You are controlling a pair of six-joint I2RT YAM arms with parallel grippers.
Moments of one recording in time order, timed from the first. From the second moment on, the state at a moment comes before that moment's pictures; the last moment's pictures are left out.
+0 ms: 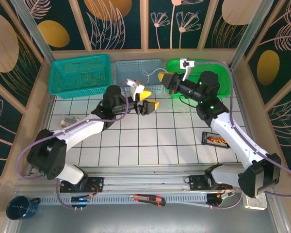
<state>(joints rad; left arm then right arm) -0.62 1.51 0.94 0.43 0.62 -0.29 0.46 1.22 1.09 0.19 -0.58 0.61</state>
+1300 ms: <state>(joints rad) -0.64 1.63 0.85 0.62 0.44 -0.28 0.54 1.29 1.26 0.20 -0.58 0.60</state>
